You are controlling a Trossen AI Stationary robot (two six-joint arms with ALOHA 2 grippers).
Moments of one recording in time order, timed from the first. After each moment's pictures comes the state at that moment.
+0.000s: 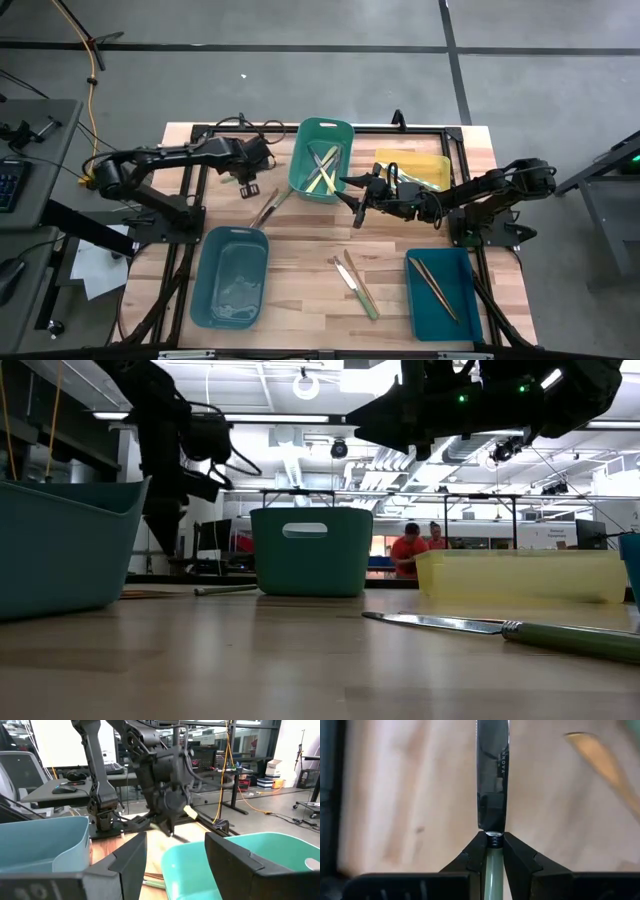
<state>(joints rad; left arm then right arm) 0.54 1.40 0.82 -0.78 -0.24 0.25 0.05 1.47 0.56 0.97 0.37 0.00</state>
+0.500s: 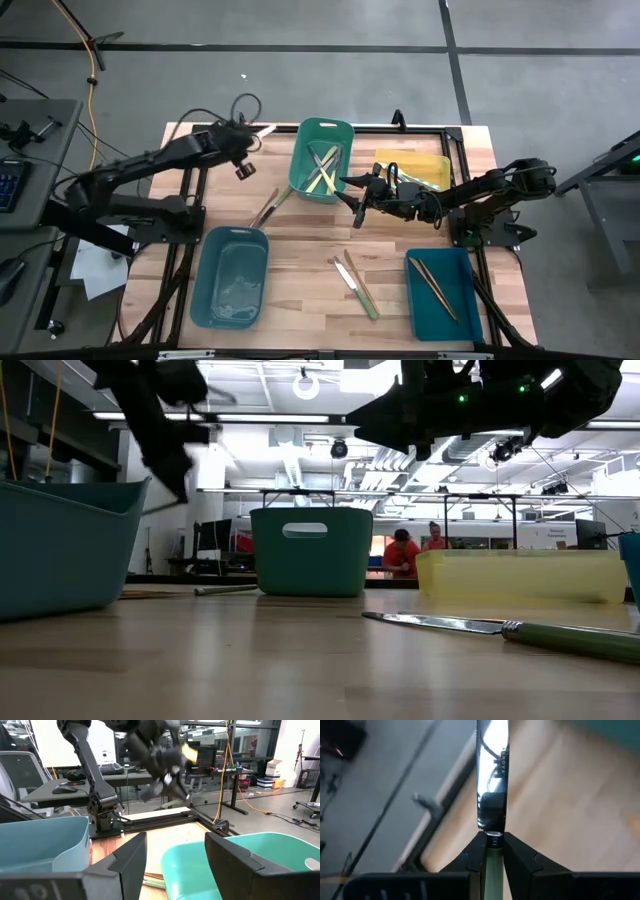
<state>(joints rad) 0.58 1.10 0.82 -0.69 -0.43 0.18 0.05 1.47 0.56 0.97 0.37 0.00</state>
